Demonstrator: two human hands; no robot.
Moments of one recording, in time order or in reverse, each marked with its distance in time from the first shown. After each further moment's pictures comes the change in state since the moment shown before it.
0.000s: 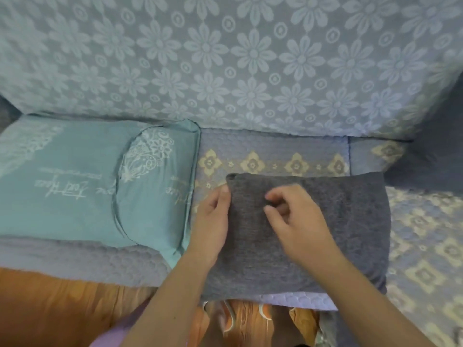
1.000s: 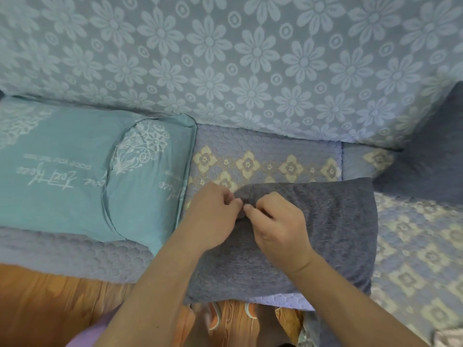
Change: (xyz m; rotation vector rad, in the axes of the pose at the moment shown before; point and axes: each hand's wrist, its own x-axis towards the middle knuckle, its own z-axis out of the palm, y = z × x) left_hand -0.002 0.043 -0.007 0.650 -0.111 0.036; right_hand 0.013 0.018 0.042 -0.375 0.452 -0.731
